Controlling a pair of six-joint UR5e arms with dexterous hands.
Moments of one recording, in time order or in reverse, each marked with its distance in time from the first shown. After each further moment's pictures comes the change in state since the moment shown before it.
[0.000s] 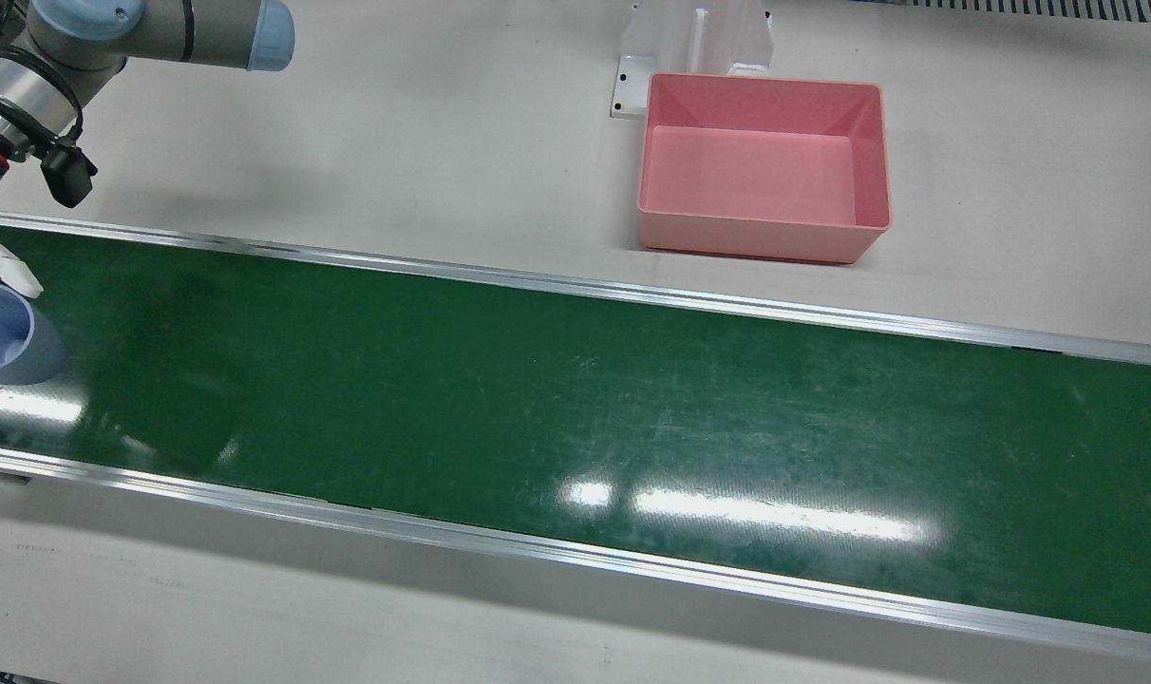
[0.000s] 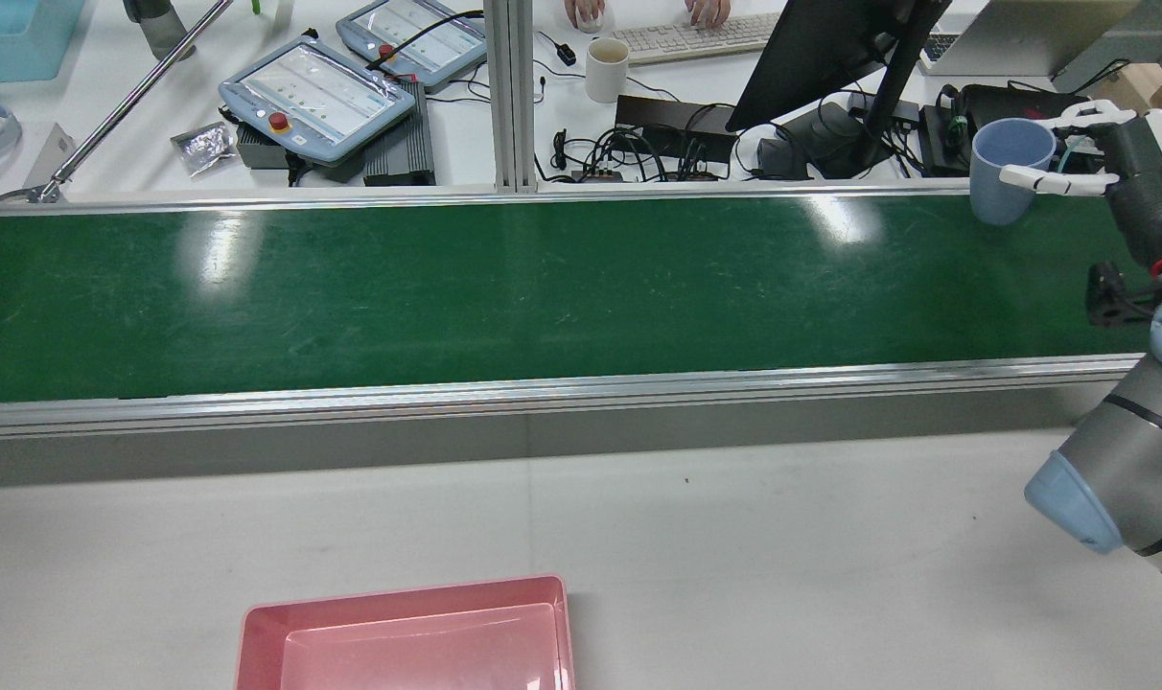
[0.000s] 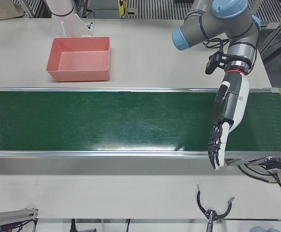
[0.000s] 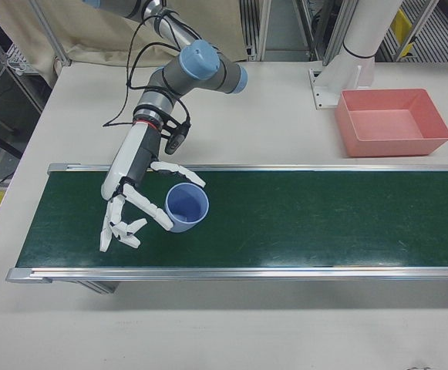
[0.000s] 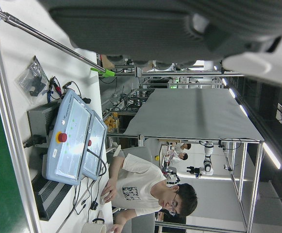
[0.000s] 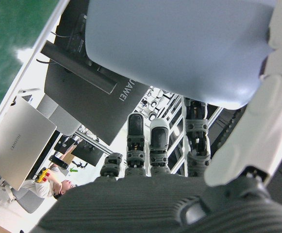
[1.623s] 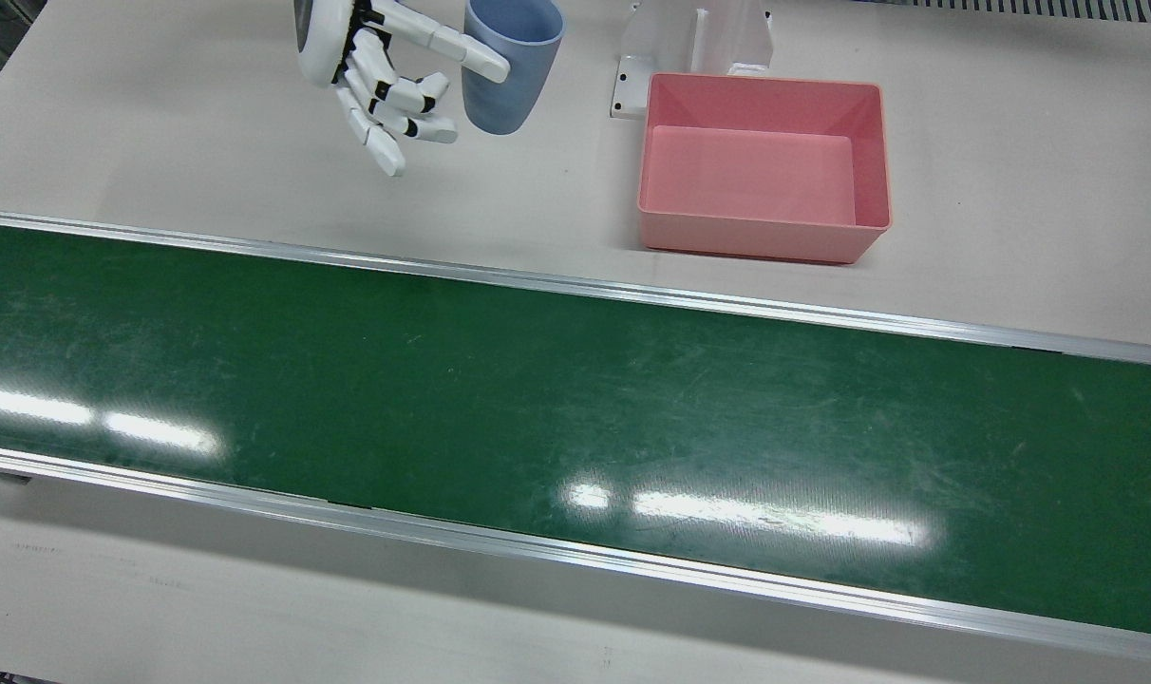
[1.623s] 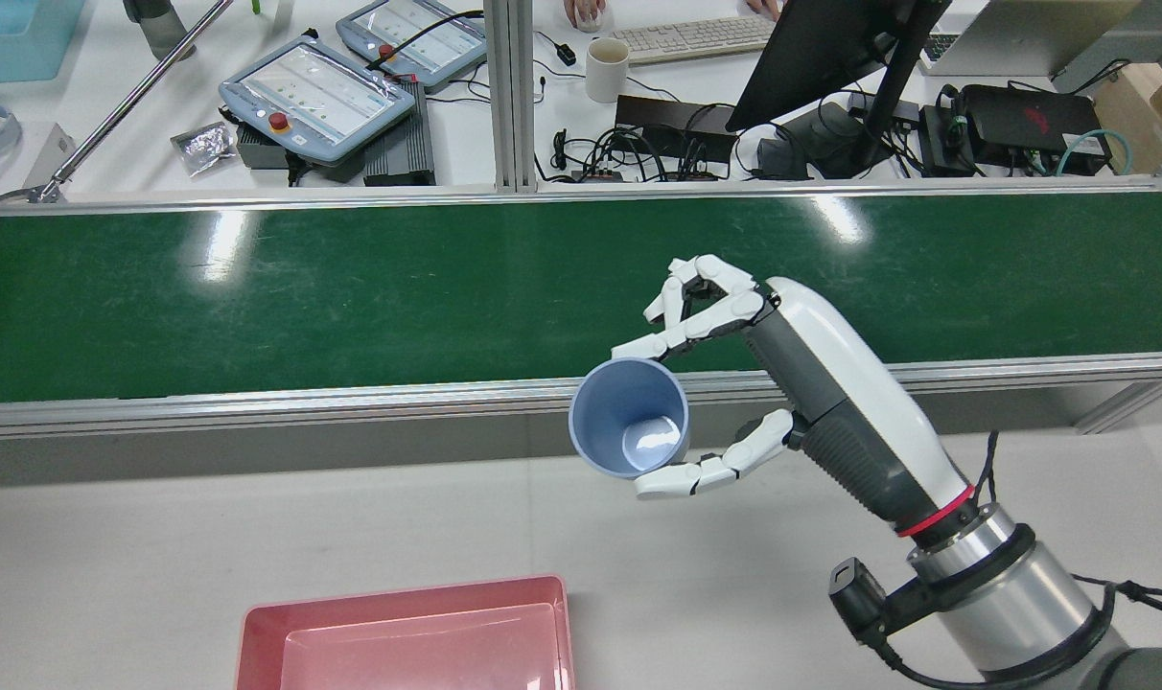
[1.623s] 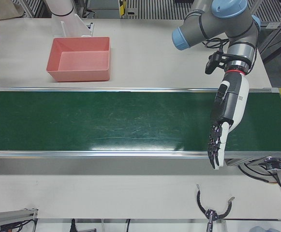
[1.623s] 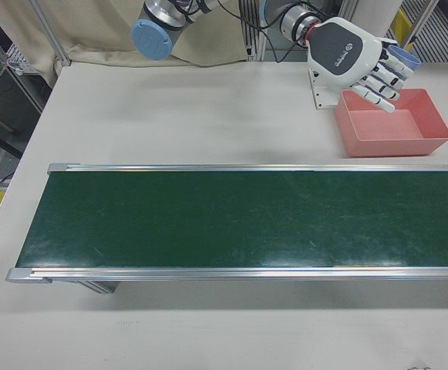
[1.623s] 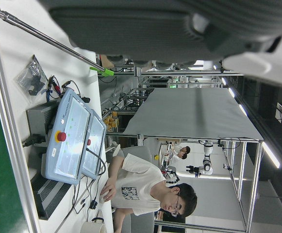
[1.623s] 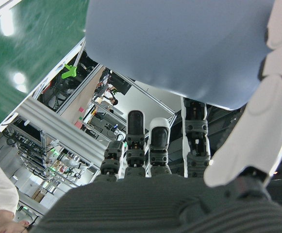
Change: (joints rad) left arm 0.000 -0.001 -0.002 0.001 0.000 0.000; right arm -0.815 0.130 0.702 0.016 0.203 -0.774
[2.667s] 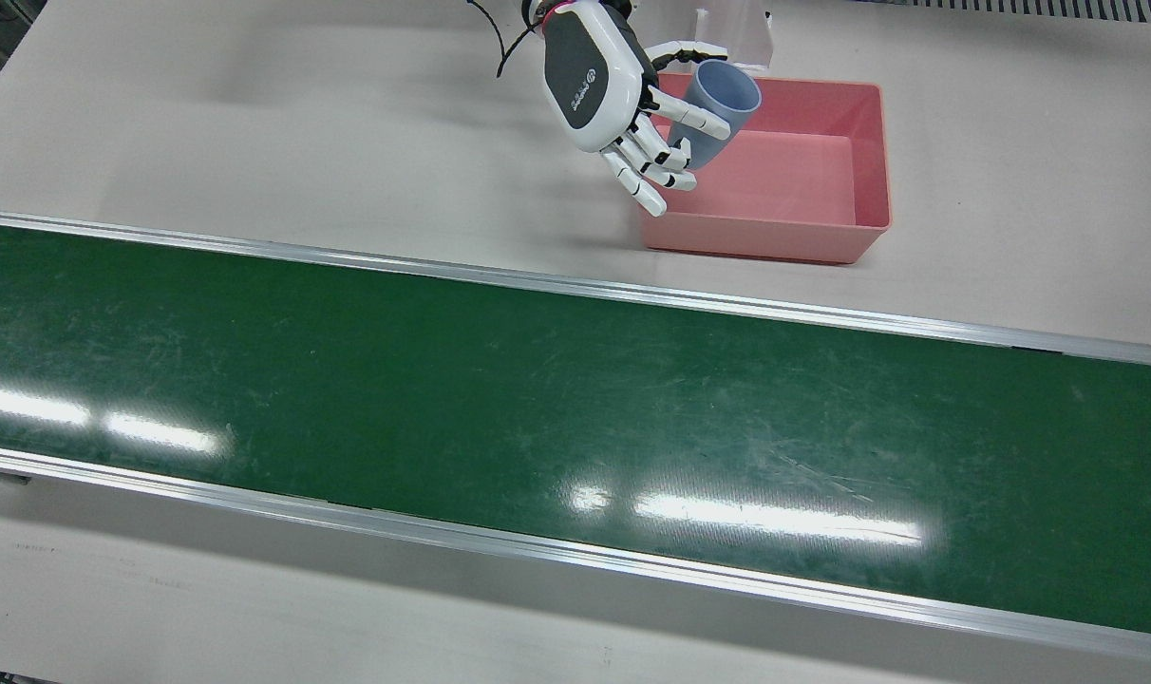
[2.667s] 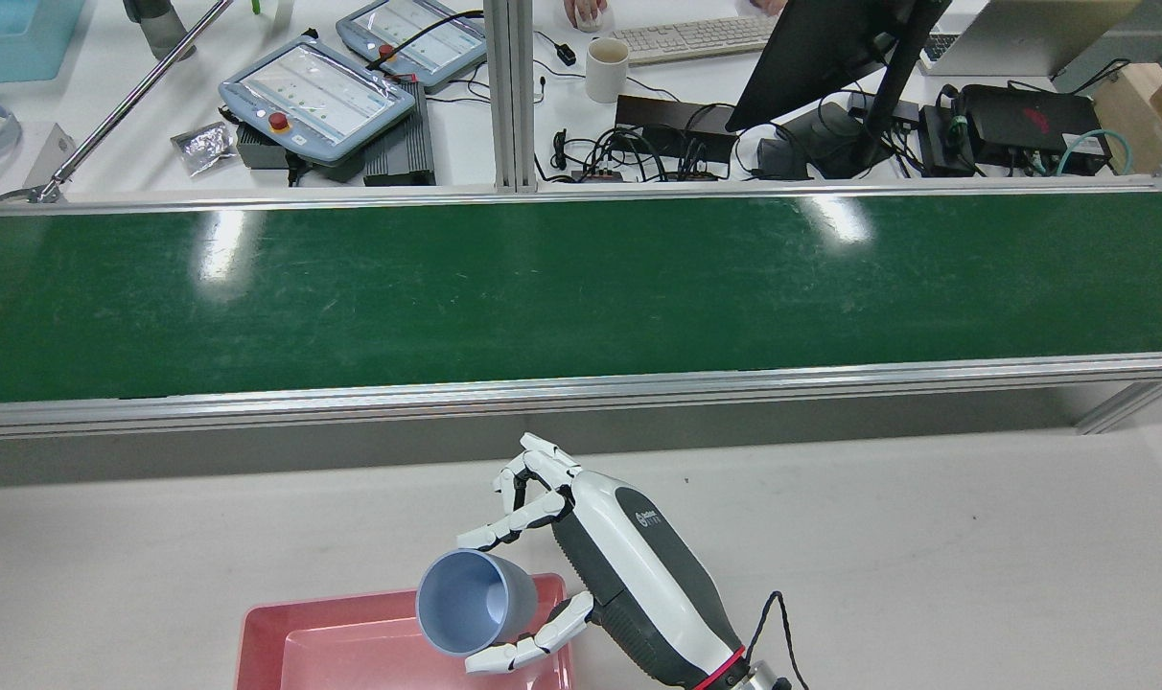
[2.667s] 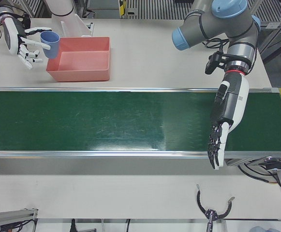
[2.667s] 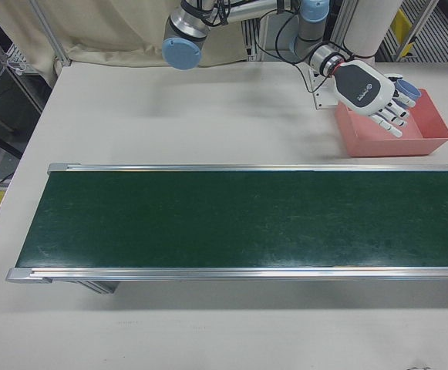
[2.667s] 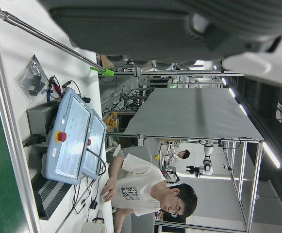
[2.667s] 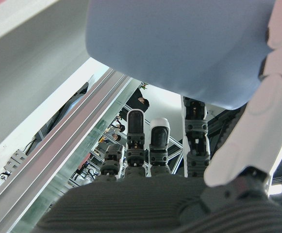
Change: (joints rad) left arm 0.000 -0.001 0.001 -0.001 0.000 0.000; right arm -0.227 0.119 -0.372 0.375 0.108 -0.179
